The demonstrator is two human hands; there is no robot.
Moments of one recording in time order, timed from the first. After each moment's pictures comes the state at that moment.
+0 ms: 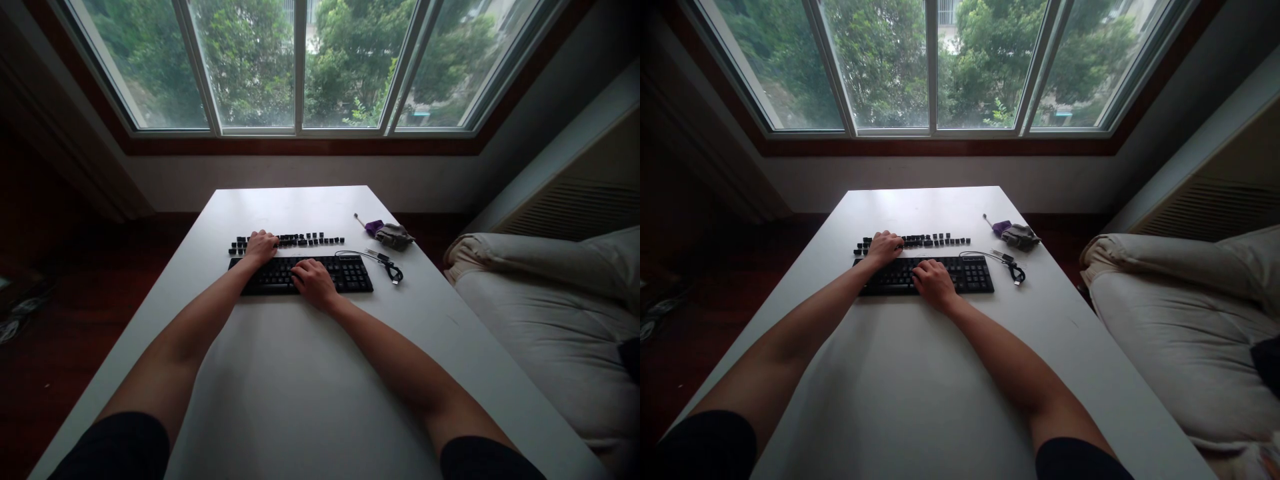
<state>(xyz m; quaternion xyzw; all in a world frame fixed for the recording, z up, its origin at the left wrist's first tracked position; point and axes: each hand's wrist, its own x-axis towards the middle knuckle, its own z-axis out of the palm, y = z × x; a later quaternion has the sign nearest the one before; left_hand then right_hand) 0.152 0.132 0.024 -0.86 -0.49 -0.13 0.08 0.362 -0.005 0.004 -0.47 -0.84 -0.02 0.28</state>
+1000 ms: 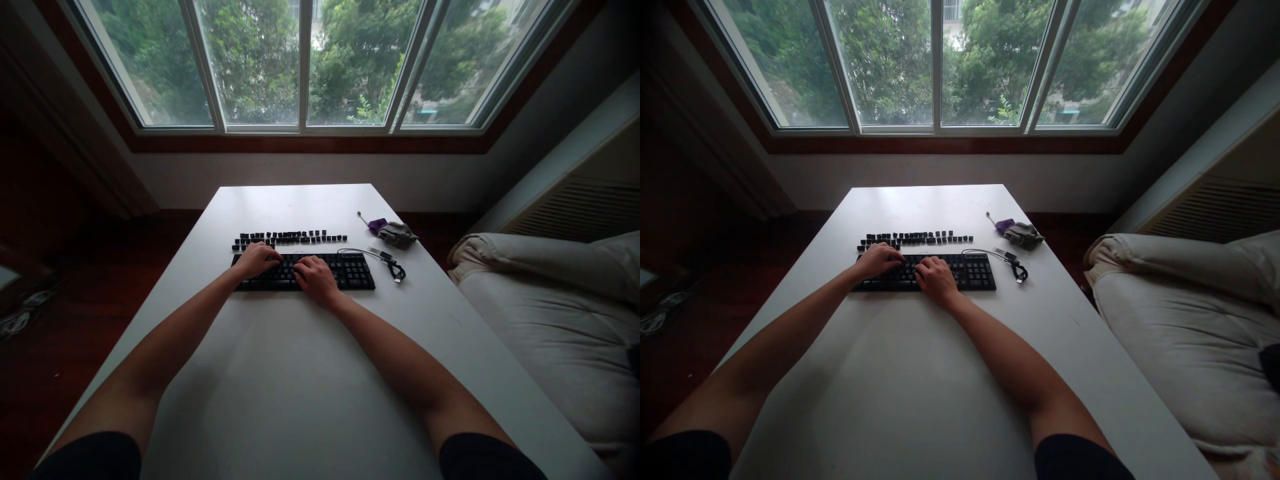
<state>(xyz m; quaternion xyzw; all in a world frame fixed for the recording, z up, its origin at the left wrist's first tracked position) 0.121 0.078 0.040 -0.91 -0.39 -0.15 -0.06 0.362 -0.005 0.004 -0.47 -0.84 -0.02 0.28</state>
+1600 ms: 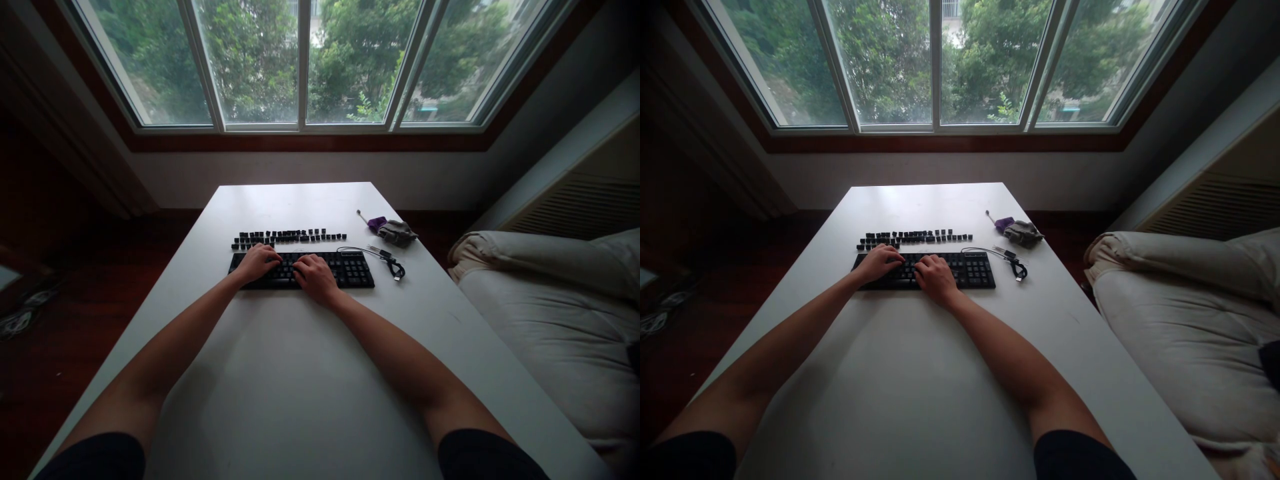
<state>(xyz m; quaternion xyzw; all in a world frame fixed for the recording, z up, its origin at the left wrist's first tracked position) 0.124 0.070 0.026 -0.88 -0.42 -0.19 -0.10 0.362 -0.006 0.006 -0.47 -0.84 -0.01 0.27</state>
